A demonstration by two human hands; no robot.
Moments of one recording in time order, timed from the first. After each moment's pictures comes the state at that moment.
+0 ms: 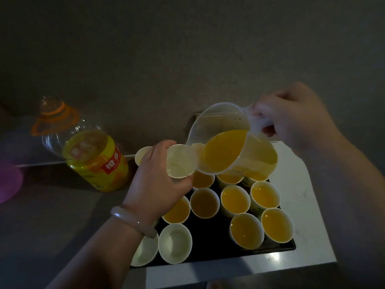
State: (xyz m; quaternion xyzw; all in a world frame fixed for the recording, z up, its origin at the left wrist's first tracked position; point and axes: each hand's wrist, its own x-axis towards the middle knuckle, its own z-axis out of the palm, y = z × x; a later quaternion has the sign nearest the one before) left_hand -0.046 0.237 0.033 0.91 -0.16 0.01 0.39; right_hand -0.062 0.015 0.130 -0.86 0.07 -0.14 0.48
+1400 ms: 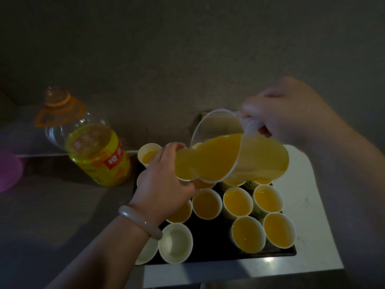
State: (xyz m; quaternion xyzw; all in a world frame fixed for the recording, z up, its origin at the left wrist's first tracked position) left_hand -0.046 0.237 0.028 0.90 -0.15 -0.05 0.40; right_hand -0.053 0.039 0.153 -0.94 0.06 -0.04 0.34
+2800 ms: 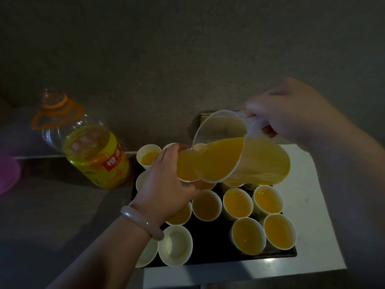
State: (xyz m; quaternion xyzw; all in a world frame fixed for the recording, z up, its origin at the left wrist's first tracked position) left_hand -0.043 0.233 0.030 0.90 -0.14 -0.08 0.41; right_hand -0.047 0.032 0.152 -0.93 0.08 -0.02 0.37
